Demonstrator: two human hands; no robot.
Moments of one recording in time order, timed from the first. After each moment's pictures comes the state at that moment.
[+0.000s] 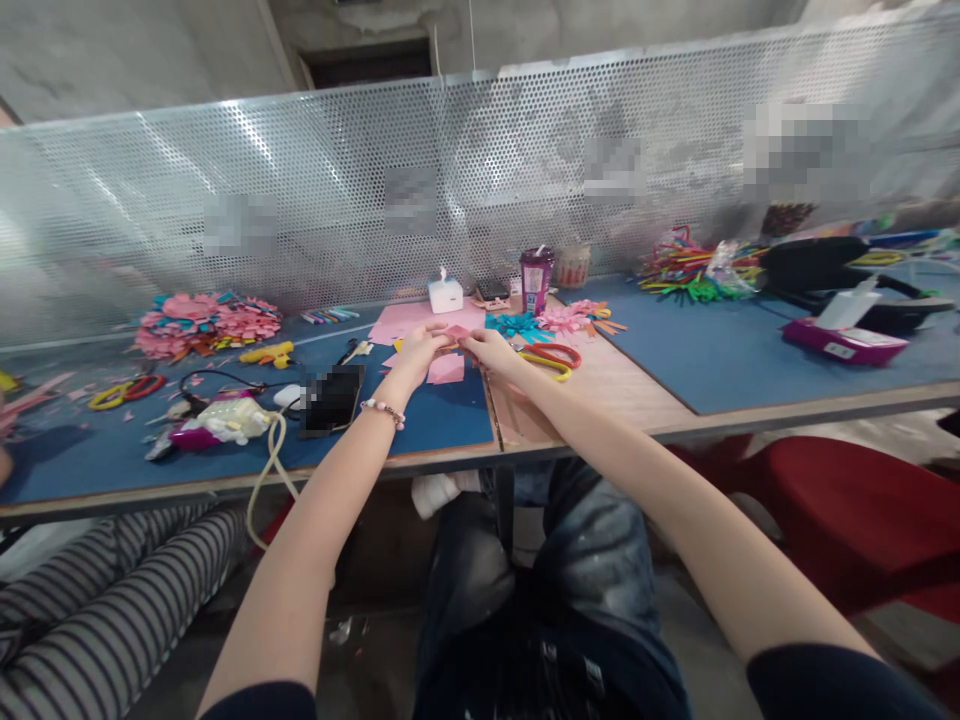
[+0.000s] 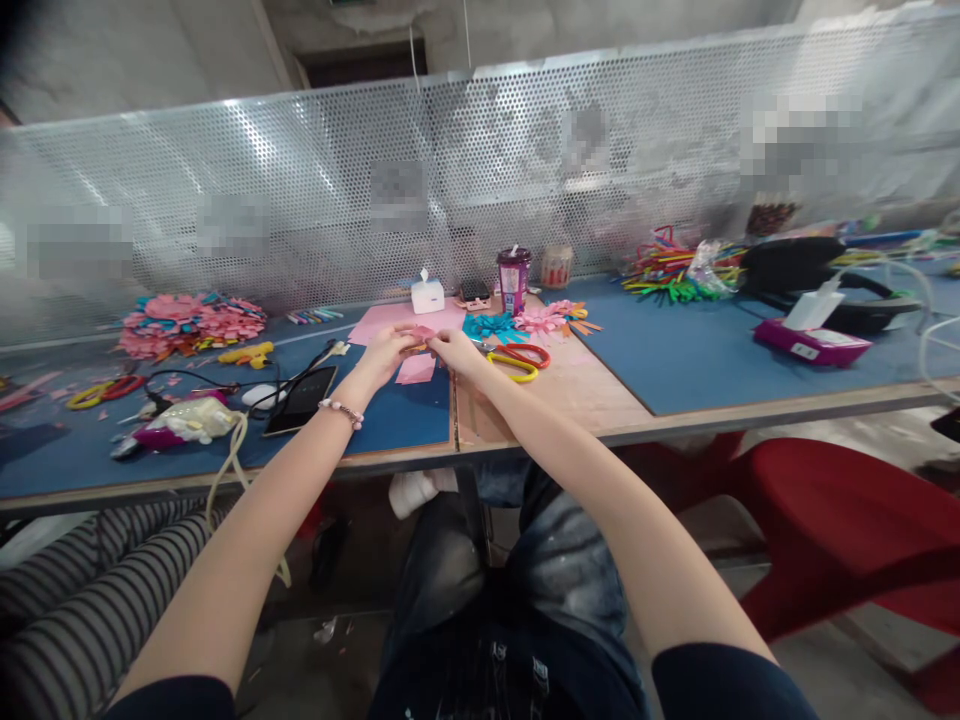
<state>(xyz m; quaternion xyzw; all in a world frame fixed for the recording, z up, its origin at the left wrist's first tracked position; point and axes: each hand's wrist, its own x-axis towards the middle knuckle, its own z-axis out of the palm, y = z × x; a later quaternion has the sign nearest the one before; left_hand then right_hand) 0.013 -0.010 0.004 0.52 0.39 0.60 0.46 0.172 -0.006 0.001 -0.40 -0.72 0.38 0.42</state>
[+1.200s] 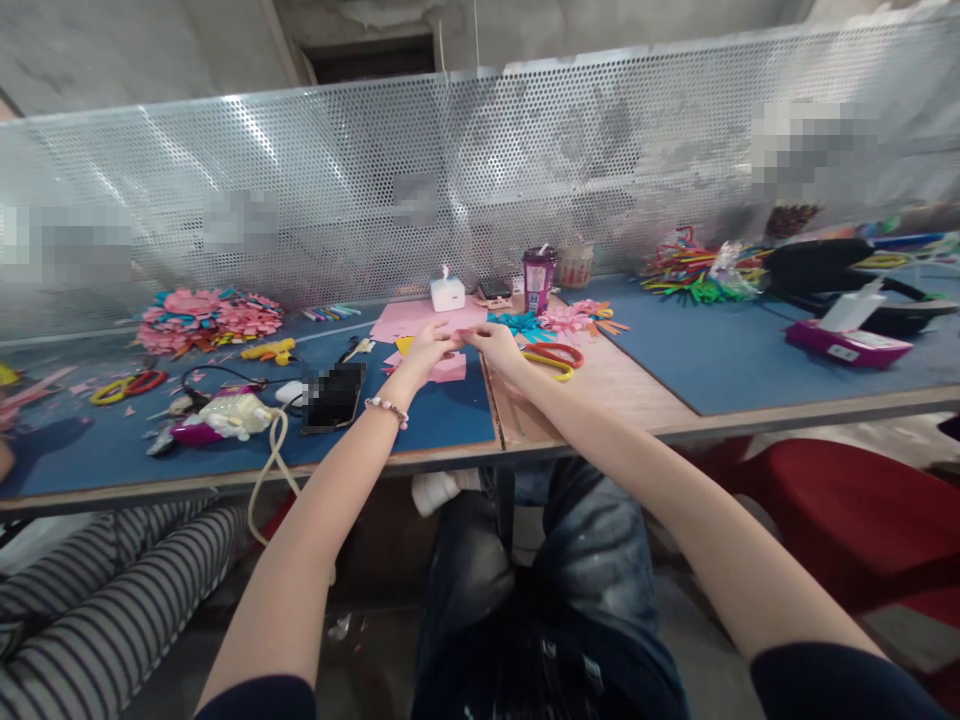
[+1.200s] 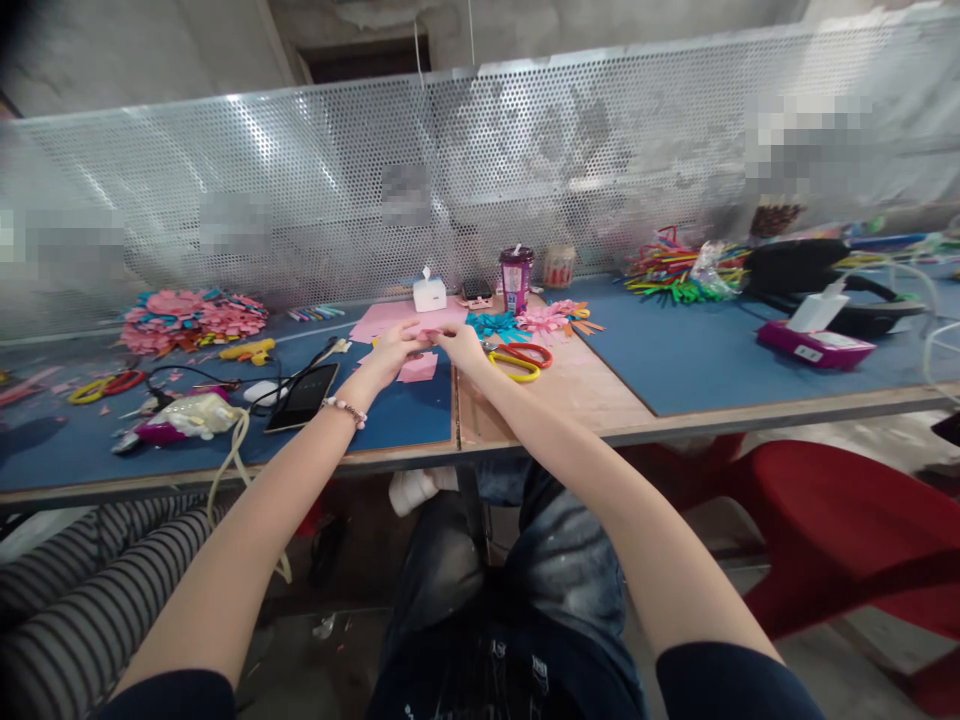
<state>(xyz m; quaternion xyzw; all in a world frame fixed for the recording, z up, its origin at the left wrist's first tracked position) 0.014 -0.015 0.000 0.59 0.42 0.54 0.43 0.168 0.016 -0.012 -0.35 -0.69 0.33 0.55</state>
